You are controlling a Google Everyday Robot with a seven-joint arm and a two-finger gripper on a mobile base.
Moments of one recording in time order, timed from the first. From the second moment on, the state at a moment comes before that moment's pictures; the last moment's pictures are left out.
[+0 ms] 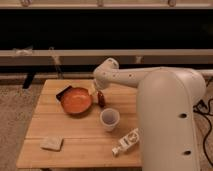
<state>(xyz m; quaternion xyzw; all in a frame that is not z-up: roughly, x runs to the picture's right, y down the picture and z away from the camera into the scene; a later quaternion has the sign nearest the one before) -0.036 0.004 0.909 -0.19 0.02 0.55 0.82</state>
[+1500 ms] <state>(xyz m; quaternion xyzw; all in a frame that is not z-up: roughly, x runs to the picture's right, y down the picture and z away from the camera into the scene) -0.012 0.009 0.887 -0.18 0.01 0.55 0.82</state>
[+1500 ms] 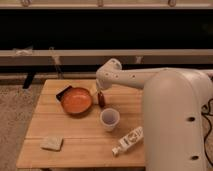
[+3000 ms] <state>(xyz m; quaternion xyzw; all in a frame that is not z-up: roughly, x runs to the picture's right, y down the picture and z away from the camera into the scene) 0.048 0.183 0.661 -0.21 0.02 0.47 0.86</state>
